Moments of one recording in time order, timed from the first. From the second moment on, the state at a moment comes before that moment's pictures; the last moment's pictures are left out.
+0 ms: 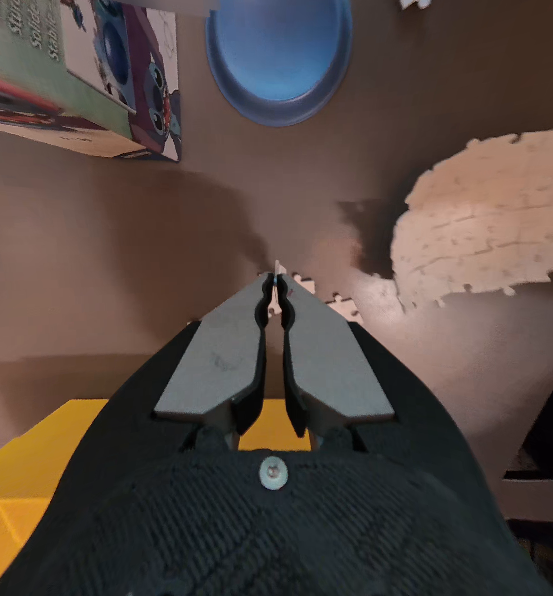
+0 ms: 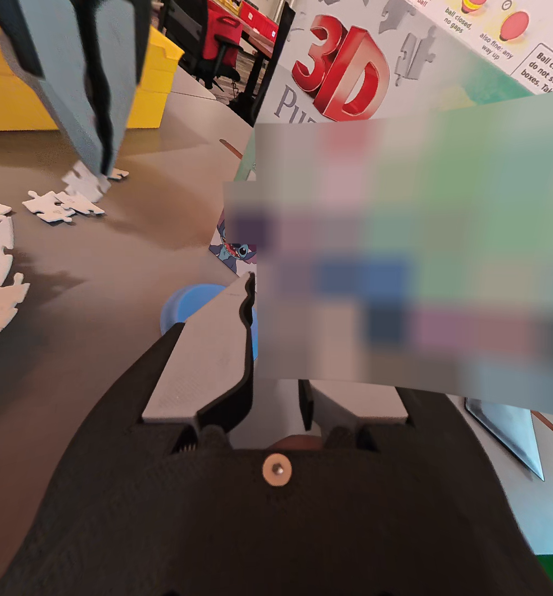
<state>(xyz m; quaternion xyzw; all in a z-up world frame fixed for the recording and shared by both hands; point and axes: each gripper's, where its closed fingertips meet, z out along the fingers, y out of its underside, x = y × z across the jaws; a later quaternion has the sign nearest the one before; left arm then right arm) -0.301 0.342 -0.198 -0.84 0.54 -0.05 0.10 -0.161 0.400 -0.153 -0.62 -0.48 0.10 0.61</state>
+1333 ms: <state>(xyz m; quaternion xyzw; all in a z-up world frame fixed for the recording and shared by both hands) -0.478 0.318 -0.127 -0.90 0.34 0.01 0.28 -0.177 0.394 -0.162 -0.61 -0.50 0.13 0.60</state>
